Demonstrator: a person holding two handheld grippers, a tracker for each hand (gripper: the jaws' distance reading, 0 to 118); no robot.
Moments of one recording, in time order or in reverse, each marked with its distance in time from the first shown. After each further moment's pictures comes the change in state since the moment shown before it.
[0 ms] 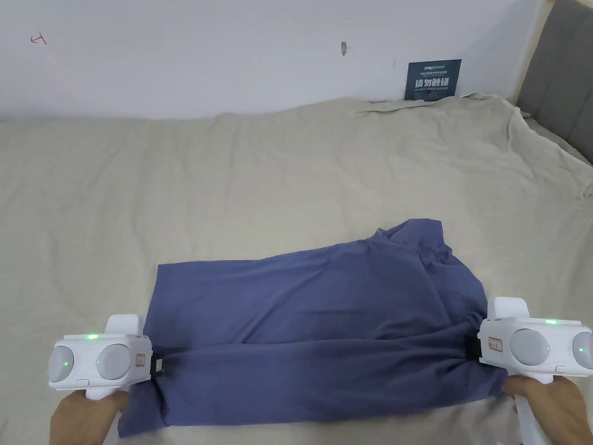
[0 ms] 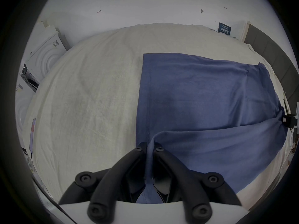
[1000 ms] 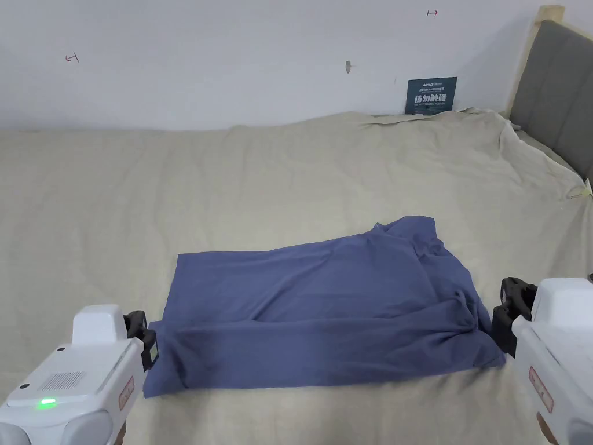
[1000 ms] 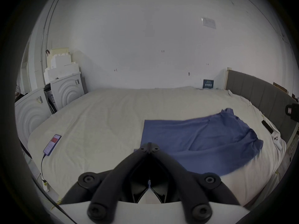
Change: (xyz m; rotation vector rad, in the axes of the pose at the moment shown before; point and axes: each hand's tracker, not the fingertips) left arm 0.004 -0.101 0.189 0.576 -0.008 0.064; right arm -0.036 -0.088 0.238 0.672 -0.033 0.092
